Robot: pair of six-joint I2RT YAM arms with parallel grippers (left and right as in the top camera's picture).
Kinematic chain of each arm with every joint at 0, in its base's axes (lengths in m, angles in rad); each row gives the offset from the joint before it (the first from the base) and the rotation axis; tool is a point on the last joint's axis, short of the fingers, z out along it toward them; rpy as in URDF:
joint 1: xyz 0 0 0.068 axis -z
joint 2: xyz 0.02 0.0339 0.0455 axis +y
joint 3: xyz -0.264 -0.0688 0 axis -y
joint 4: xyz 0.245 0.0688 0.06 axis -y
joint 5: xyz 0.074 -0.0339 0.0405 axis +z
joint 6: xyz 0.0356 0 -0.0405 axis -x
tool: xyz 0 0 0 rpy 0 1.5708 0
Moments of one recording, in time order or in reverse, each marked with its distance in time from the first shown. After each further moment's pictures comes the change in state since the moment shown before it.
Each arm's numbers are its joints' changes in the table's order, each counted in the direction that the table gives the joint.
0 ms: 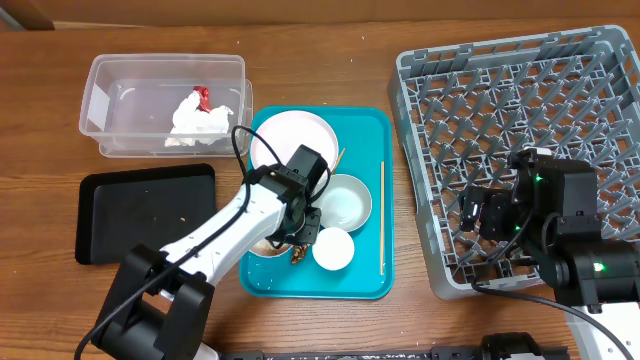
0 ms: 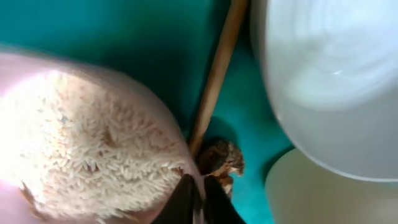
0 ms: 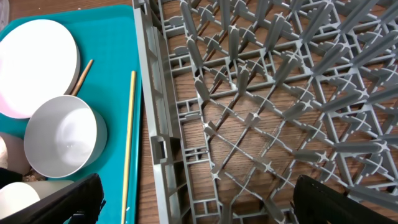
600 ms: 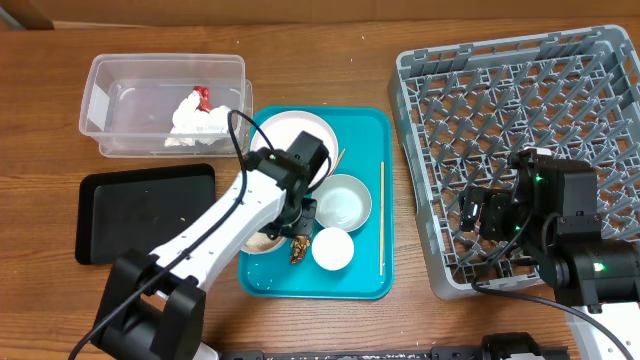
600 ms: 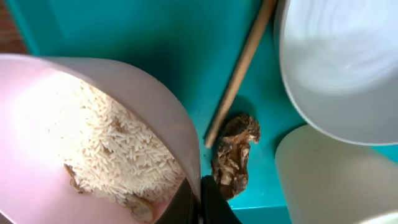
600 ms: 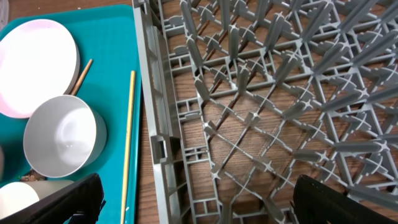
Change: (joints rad) left arm -0.012 -0.003 0.167 -0.239 0.075 0.023; right arm 0.000 0.000 0.000 -0.001 0.000 0.001
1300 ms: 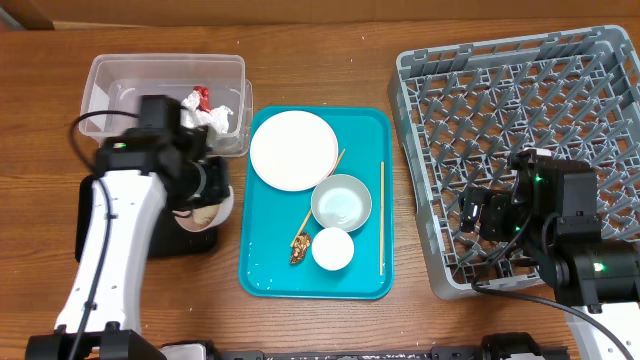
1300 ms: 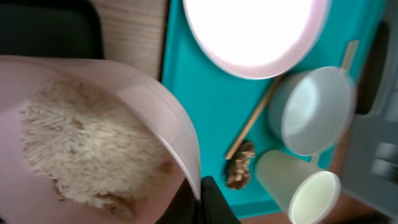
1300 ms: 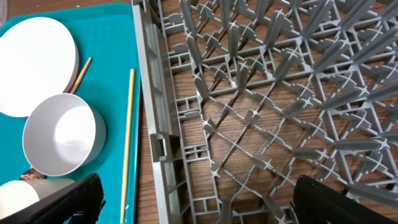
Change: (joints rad) left arm -0.608 -0.203 0.055 -0.055 -0.379 -0.277; right arm 0.000 0.000 0.000 -0.009 0.000 -0.001
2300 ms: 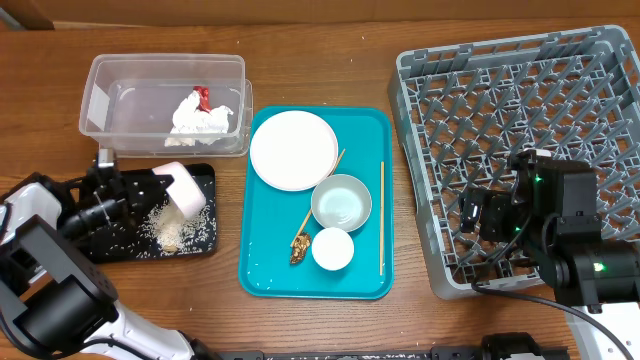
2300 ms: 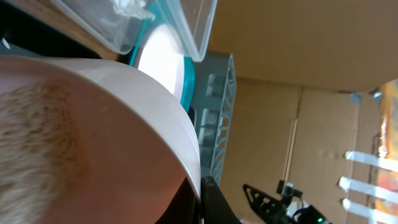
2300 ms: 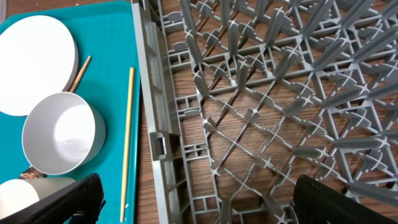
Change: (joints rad) left arm -0.651 0.433 -0.067 -0.103 -0.922 -0.474; right arm 0.000 0.000 0.000 -0.004 0.000 0.000
